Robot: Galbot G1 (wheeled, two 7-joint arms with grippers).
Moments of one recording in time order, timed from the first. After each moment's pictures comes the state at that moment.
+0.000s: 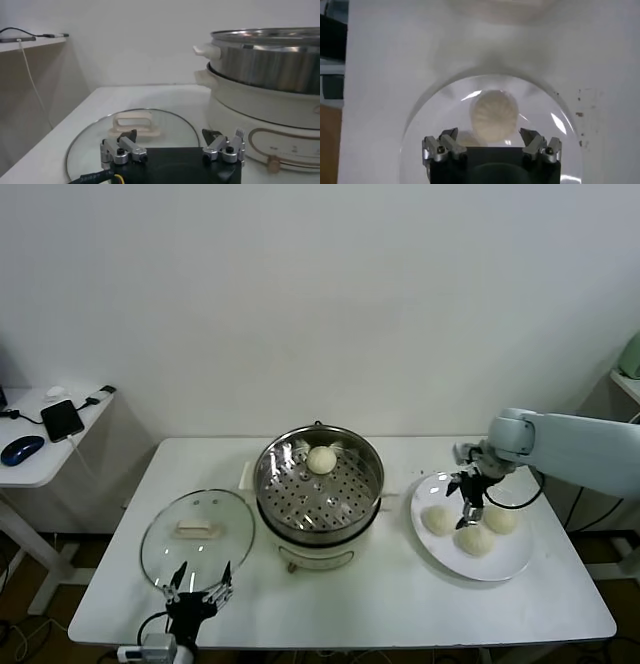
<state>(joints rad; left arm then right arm) 1.69 -1.40 -0.52 -1.97 -0.14 0.11 -0.11 0.50 0.86 -1.70 1.10 0.62 -0.20 -0.87</state>
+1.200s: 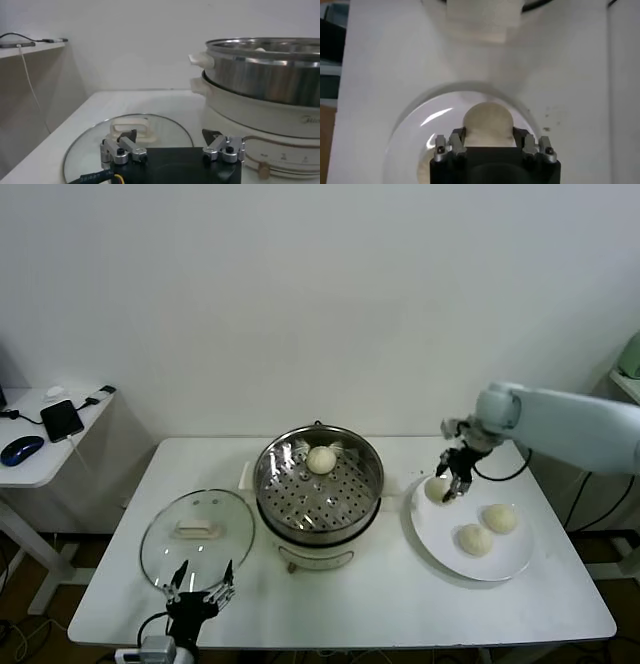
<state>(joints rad) 1.72 -1.40 -0.52 -2.03 -0.14 0.12 -0.11 0.80 0.92 -1.75 1.12 0.73 -0.16 -1.02</state>
